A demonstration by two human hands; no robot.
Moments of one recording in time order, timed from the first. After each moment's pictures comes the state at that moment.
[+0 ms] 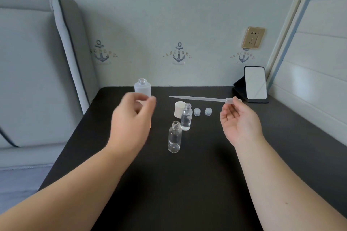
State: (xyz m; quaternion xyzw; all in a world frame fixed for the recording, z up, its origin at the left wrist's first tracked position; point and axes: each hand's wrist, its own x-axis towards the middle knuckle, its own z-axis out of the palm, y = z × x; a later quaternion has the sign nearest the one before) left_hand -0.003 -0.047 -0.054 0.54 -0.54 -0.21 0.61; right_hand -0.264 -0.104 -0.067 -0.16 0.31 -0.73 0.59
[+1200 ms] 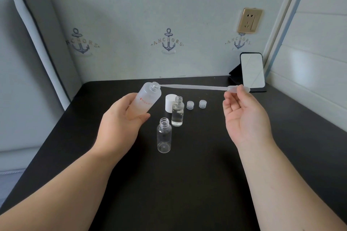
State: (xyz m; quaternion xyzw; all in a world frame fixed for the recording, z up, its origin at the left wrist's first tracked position) left_hand 0.008 -0.089 -0.098 0.56 -0.64 -0.17 0.50; right_hand -0.270 -0.092 -0.069 -0.25 0.27 -0.77 0.52
